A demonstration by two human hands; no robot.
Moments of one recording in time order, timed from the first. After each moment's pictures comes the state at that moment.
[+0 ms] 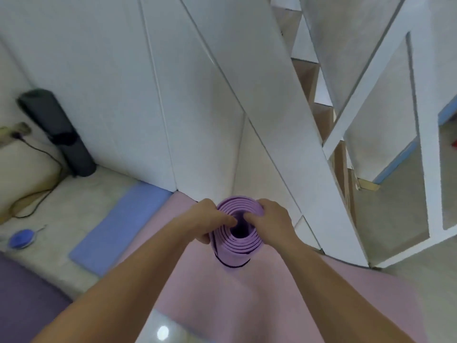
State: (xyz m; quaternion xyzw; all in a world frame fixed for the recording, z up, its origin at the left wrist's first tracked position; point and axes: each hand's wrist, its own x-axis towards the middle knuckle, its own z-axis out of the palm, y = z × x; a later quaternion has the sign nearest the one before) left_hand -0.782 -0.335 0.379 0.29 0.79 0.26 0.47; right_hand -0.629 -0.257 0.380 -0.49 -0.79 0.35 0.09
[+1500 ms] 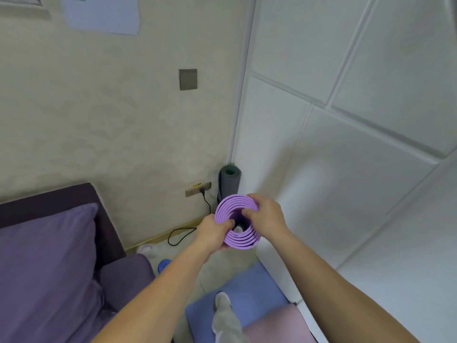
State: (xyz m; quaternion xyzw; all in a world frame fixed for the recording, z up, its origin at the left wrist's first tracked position) left_hand -1.348 -0.541 0.602 -0.03 0.74 0.63 0.25; right_hand -1.320 -0.397 0.645 -0.16 -0.92 0.36 0.06
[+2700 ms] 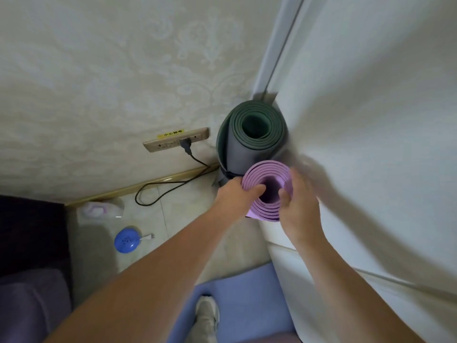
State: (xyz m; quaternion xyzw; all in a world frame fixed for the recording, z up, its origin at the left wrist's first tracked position) left_hand -1.865 -0.271 0.177 -0.17 0.77 0.51 0.36; right_hand -1.817 -0.133 0.207 -0.19 -0.93 0.31 -0.06
